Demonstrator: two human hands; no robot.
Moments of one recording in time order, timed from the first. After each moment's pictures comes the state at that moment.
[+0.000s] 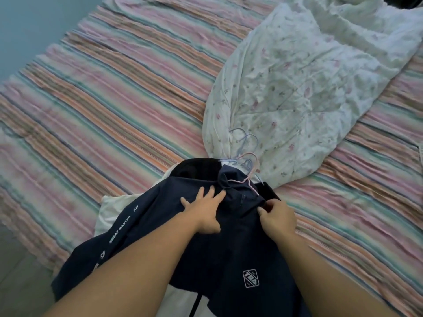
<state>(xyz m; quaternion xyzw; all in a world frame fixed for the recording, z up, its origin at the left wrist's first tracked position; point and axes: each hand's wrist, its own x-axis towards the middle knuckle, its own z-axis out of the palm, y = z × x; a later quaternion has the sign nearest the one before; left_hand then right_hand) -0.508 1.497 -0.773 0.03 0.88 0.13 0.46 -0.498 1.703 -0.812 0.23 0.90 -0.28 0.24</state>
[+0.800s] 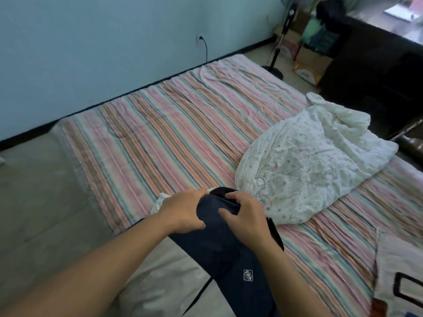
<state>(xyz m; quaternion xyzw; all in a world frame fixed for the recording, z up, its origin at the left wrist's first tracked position) -0.382 1.372 -0.484 -0.08 0.95 0.22 0.21 -0.426 1.561 -0.497 -0.15 0.91 -0.35 0.16</state>
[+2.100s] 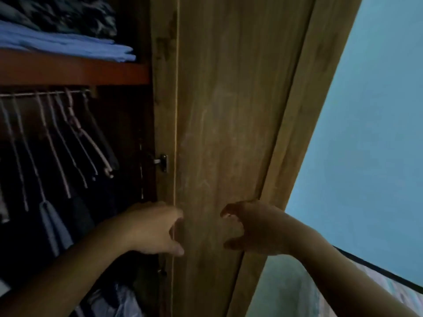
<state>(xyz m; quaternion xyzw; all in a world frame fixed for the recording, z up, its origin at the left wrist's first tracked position) 0.375 1.216 -0.048 -0.60 0.77 0.21 0.00 0.135 1.192 -0.039 -0.87 0.48 0.00 0.07</state>
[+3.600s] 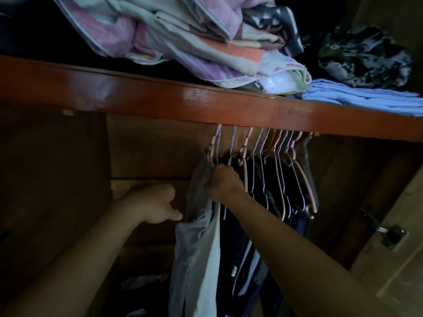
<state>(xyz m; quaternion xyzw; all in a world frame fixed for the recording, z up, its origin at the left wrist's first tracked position) 0.693 1.404 -0.037 -0.92 0.35 0.14 -0.12 0.635 1.231 -0.032 -0.95 0.23 -0.13 0.15</state>
